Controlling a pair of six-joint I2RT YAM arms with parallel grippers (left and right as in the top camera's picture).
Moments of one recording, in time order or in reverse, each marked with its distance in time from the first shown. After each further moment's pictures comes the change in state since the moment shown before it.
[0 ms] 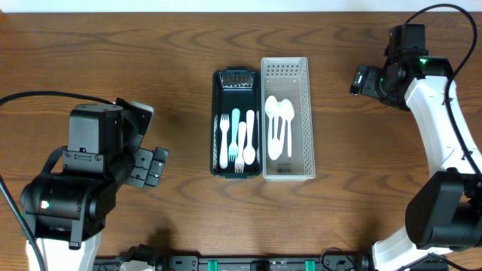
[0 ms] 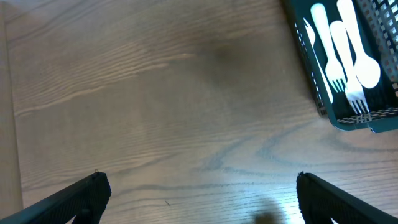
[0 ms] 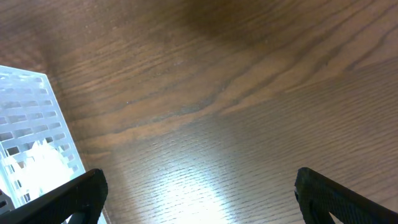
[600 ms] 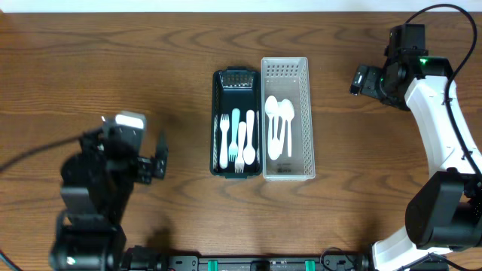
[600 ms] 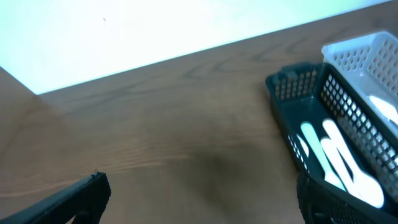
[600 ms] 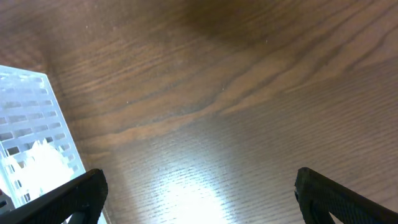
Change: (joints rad) left arm 0.113 -0.432 -0.597 0.711 0.191 0.000; right arm 0.000 0.000 0.000 0.001 0.000 0.000
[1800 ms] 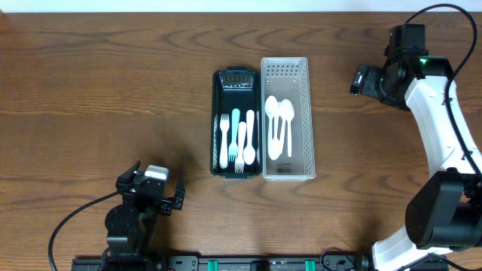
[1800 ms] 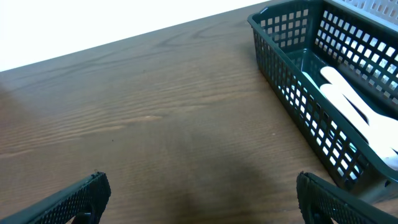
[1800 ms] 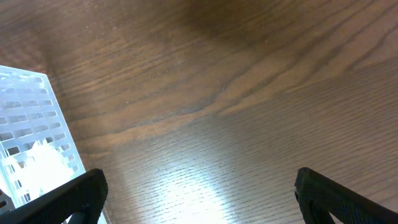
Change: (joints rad) left arm 0.005 -0.583 -0.658 0.173 0.054 -0.007; right arm 0.000 0.000 0.000 -0.001 0.000 0.000
